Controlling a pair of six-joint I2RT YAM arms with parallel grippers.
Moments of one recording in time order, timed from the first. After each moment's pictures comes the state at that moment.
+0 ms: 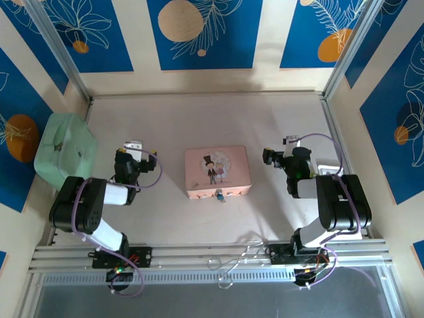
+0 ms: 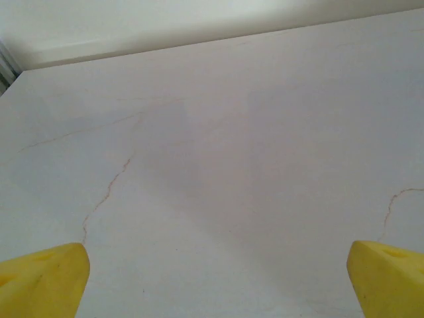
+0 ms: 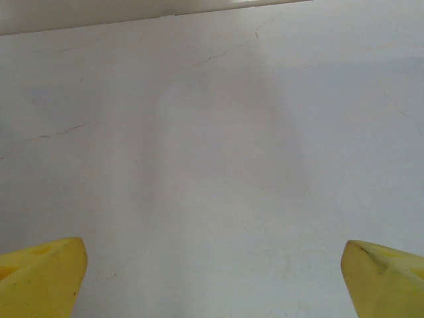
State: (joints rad) left arm -0.10 1.56 0.36 0.87 -0.09 0.08; right arm 0.01 1.53 0.39 0.72 -0.10 0.09
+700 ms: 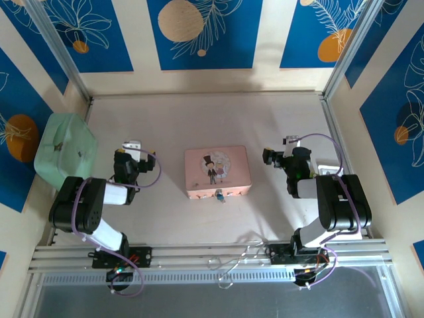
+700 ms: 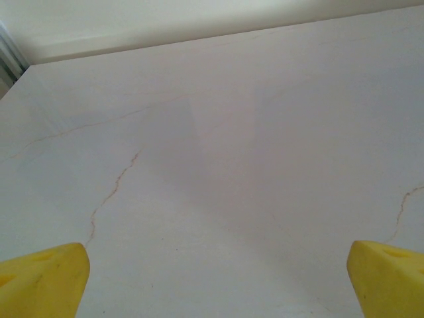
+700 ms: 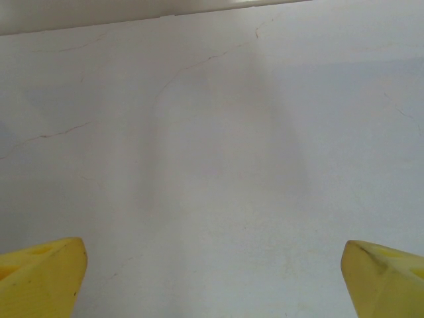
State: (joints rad) left arm -0.10 1.56 0.36 0.85 -0.10 0.08; right arm 0.01 1.53 0.39 0.72 -0.10 0.09
